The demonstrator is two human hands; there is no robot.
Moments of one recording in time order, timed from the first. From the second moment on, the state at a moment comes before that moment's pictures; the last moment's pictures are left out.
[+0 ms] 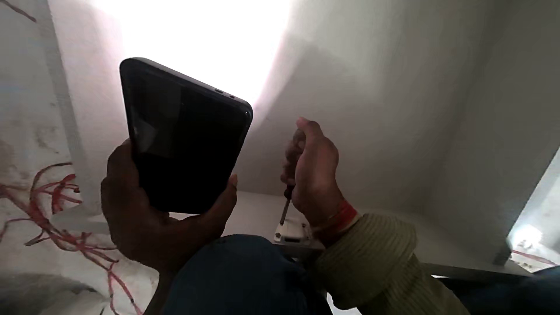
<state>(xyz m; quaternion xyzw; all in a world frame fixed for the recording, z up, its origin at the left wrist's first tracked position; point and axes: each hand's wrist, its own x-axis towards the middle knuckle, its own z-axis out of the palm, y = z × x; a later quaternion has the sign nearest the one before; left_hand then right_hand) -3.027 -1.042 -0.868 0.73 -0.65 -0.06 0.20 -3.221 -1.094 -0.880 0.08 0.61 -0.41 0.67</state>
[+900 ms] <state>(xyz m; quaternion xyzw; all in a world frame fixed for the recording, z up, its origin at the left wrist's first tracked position) -3.047 -1.045 -0.853 0.68 -0.68 -0.10 0.25 -3.253 -1.081 -0.877 0.08 0.59 -0.43 0.68</state>
